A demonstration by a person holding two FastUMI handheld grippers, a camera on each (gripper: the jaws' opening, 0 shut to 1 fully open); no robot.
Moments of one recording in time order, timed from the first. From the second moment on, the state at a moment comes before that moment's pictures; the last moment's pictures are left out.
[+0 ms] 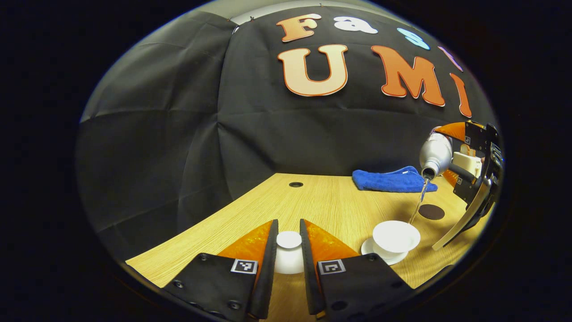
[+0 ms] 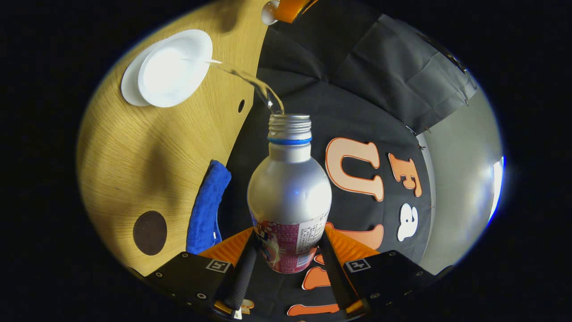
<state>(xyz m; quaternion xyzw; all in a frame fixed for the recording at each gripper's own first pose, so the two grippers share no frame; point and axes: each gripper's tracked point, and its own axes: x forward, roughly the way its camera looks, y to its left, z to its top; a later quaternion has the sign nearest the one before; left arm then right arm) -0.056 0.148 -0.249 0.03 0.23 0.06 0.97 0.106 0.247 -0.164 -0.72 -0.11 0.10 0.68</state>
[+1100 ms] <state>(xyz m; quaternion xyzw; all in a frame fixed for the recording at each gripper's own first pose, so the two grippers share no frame) -0.060 0.147 -0.231 0.03 0.22 0.06 0.97 0.113 0.256 -0.118 -0.74 -0.16 0.08 0.65</state>
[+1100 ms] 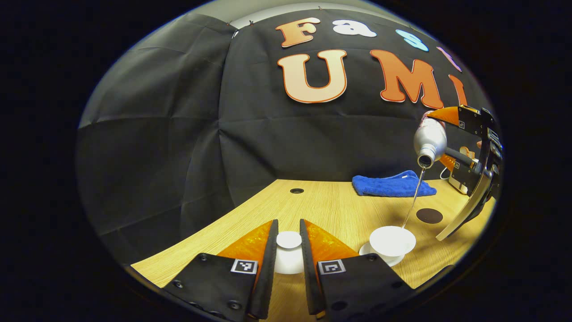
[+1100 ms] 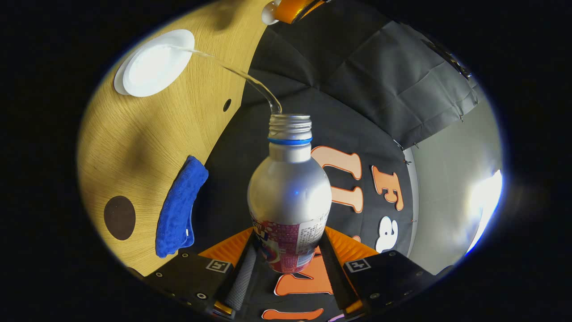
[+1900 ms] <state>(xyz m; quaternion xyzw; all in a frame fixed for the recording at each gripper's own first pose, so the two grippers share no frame) -0.062 0.146 -0.233 0.04 0.22 0.06 0.97 0.108 0.270 -0.151 -0.76 -0.18 0.11 0.61</state>
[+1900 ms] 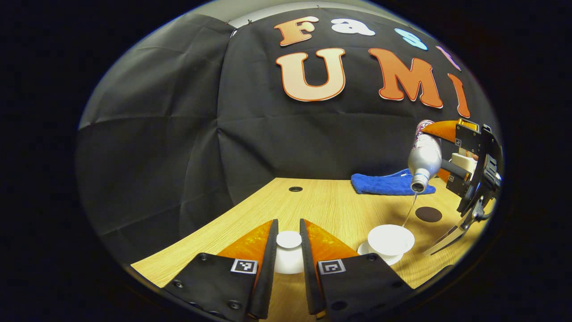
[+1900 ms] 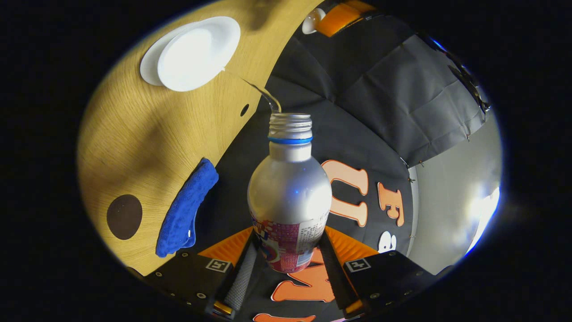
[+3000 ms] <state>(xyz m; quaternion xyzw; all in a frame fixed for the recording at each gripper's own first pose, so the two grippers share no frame) -0.062 0.121 -0.214 0.03 0.20 0.04 0.98 0.080 0.269 -0.229 -0.60 -0.05 0.21 0.77</state>
